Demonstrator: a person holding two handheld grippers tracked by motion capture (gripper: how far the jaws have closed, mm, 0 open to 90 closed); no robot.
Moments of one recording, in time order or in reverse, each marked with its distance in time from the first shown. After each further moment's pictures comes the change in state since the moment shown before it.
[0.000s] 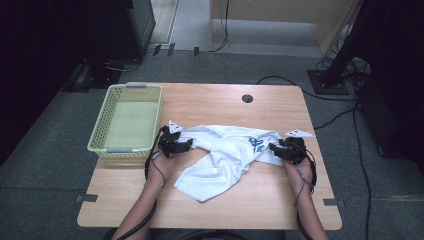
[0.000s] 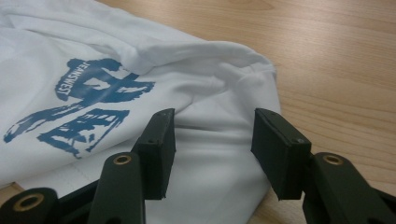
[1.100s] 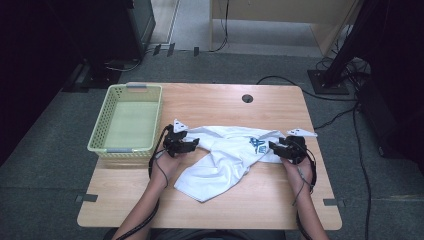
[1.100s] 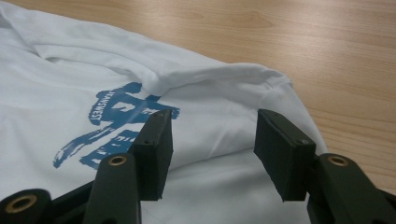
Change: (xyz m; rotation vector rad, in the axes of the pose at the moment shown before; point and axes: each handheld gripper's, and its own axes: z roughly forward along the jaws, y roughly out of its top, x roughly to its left) left arm -0.019 0.014 -0.006 -0.032 -0.077 0.010; right arm 0.006 0.007 -0.008 -0.031 0.013 0.035
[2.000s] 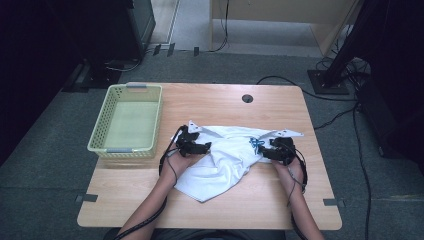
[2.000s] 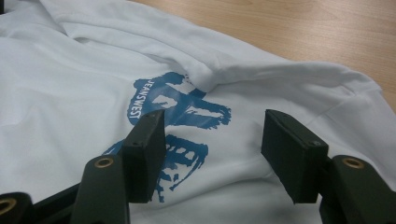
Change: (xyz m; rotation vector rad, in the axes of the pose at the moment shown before) left arm -0.022 0.005 0.031 0.049 -0.067 0.068; right arm 0.025 -0.001 0.020 0.042 0.047 -0.069
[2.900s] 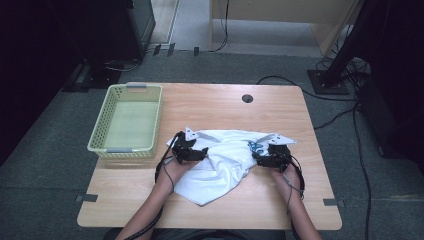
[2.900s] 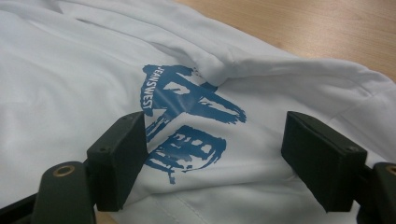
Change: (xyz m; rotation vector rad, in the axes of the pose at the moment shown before) left arm -0.010 -0.018 -0.017 0.002 0.055 0.003; right arm 0.024 -0.012 -0.001 0.000 -0.033 -0.088
